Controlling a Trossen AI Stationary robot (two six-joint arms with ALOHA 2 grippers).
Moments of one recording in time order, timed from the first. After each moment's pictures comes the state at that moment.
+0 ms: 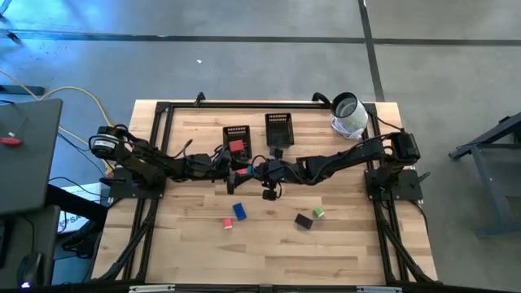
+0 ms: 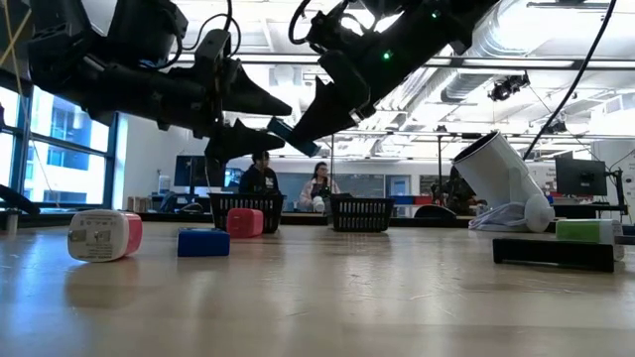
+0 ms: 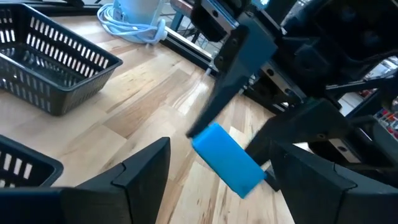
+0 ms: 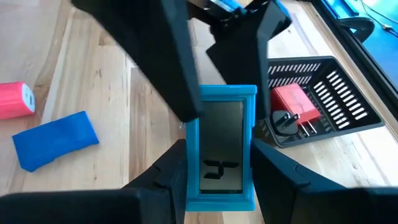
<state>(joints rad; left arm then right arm) -0.02 1.54 0.39 1.05 -0.15 -0.55 0.09 1.79 1.11 0.04 0.31 0.02</state>
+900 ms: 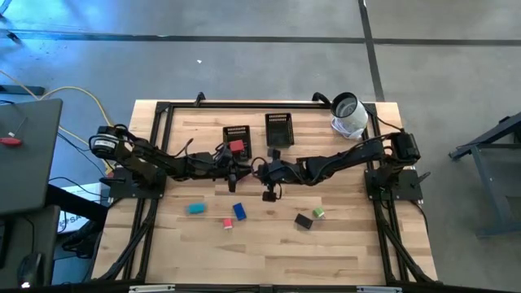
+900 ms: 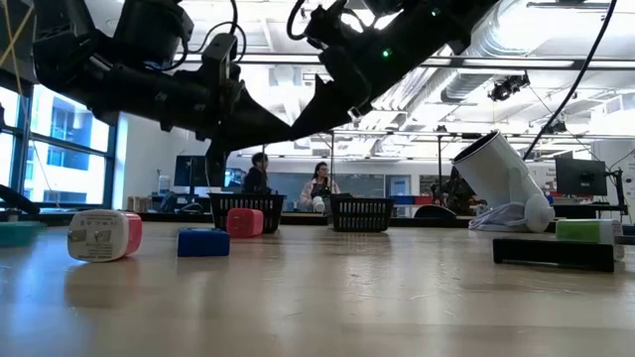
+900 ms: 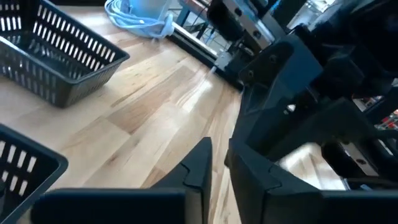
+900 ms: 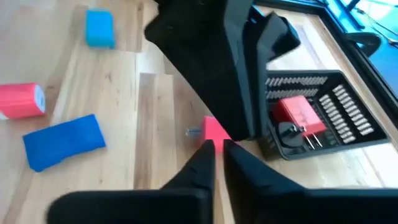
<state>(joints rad) -0.01 1.54 0.41 1.01 -0.13 -0.60 0.10 1.79 1.11 0.07 0.28 -0.02</state>
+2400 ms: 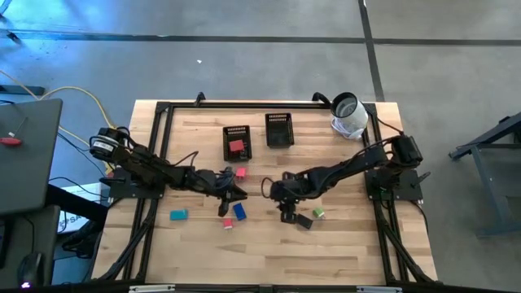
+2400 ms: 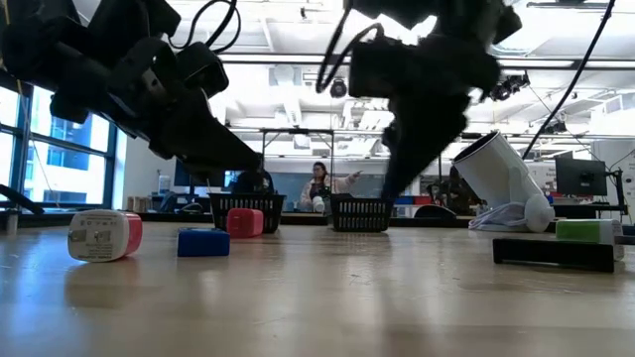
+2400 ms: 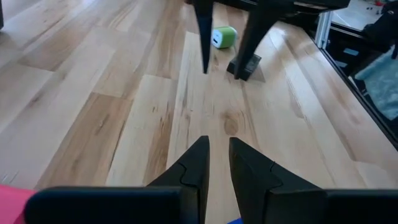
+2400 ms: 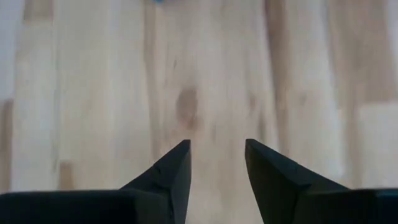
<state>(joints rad) -0.19 1.54 0.41 0.81 -0.07 -0.33 0.21 1.79 1.11 -0.39 -0.01 0.33</state>
